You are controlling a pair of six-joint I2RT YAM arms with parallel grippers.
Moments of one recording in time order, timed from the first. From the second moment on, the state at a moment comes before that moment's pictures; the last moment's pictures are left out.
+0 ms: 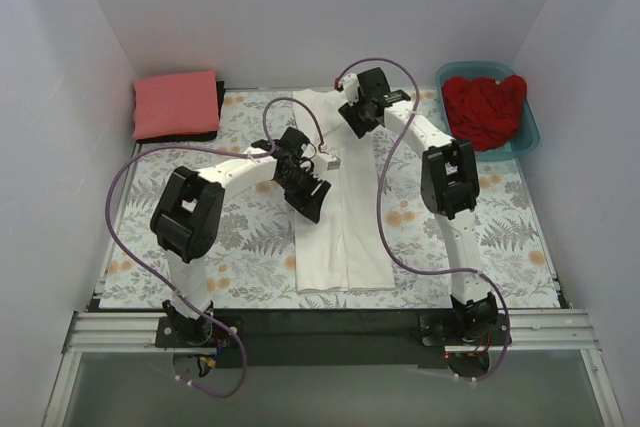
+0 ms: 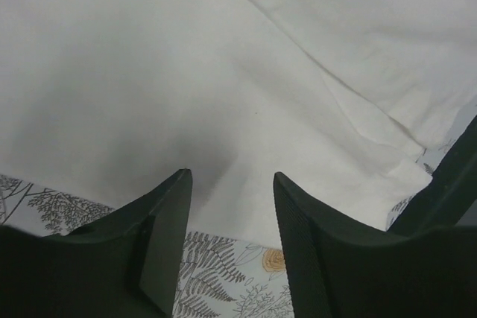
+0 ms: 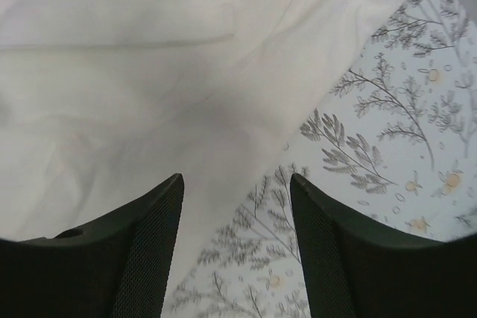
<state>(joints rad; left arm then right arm) -0.55 1.93 1.34 -0.68 0.52 0.23 0.41 2.42 2.13 -0.57 -0.01 -0.35</state>
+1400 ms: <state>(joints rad) -1.06 0.96 0.40 -0.28 0.40 0.41 0.85 0.82 0.46 -0.73 -0.48 -1.03</state>
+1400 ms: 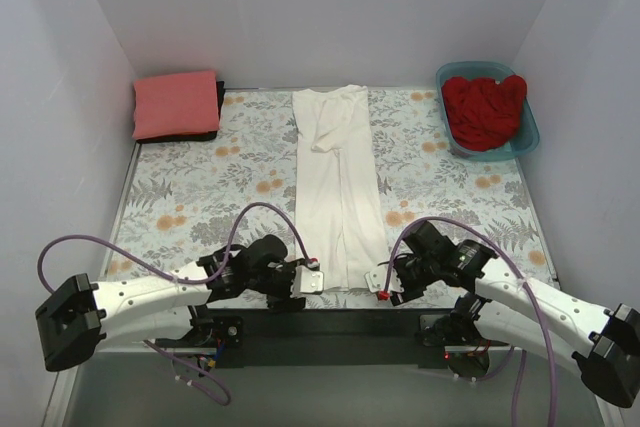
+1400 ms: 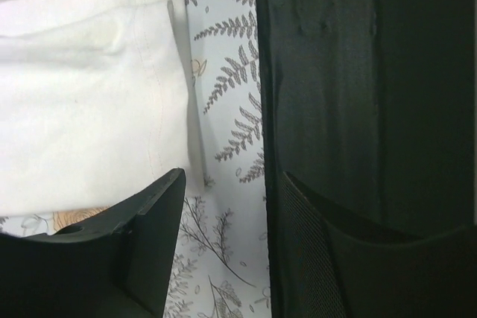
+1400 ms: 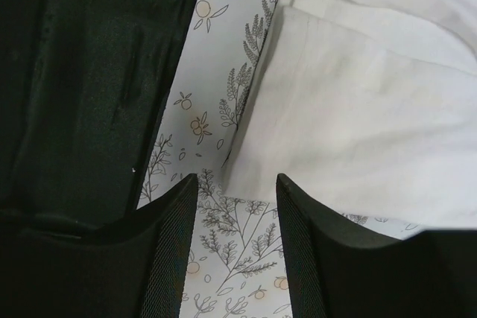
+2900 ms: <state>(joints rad) -1.14 1.11 0.34 0.02 0.19 0.52 0.98 0.93 0.37 -0.42 -0.26 -0.96</state>
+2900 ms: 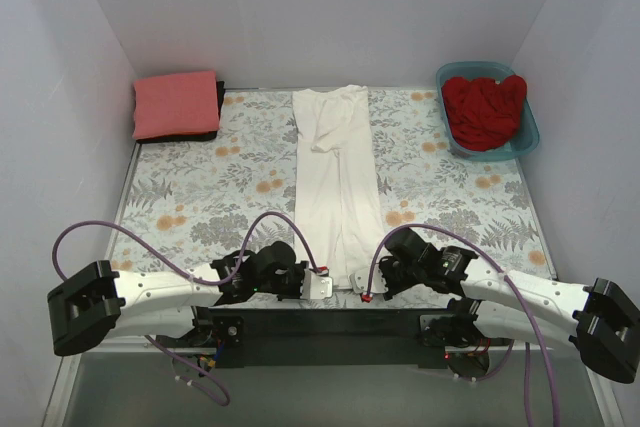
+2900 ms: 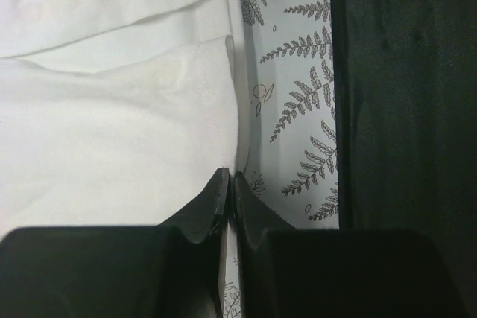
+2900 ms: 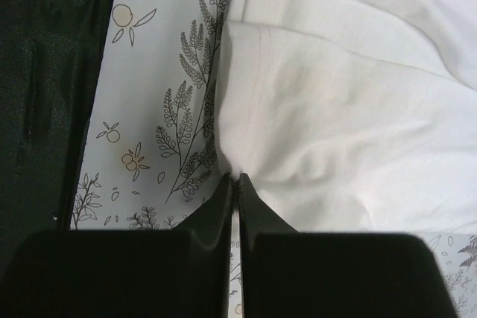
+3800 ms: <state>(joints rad) -0.87 0.99 0.65 -0.30 0.42 0.59 0.95 0.94 0.69 -0.66 -0.24 -0.94</state>
